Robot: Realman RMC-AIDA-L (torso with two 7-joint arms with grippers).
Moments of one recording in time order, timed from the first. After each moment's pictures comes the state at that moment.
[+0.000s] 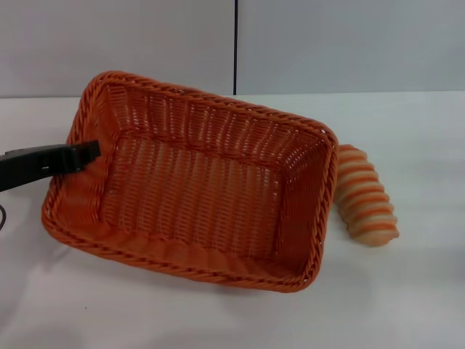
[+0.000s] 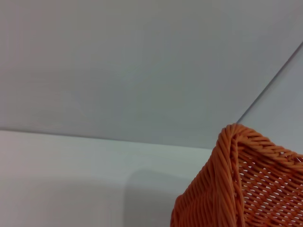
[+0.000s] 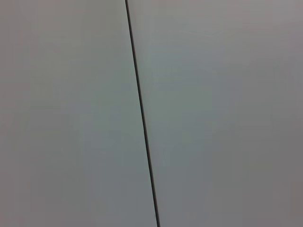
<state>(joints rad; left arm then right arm) 0.17 -2.06 1.52 1.83 2.26 1.00 -2.88 0.36 2.07 0.40 -0.03 -1.58 -1.52 0.34</state>
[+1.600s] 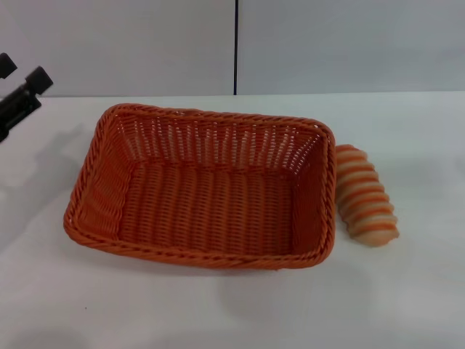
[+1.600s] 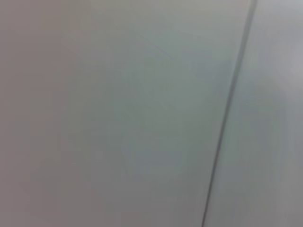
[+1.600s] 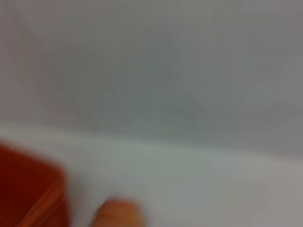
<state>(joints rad) -0.05 -2.06 0.99 0.85 1.13 1.41 -1.30 0.43 2.06 -0.41 -1.27 -2.38 -1.67 1.99</state>
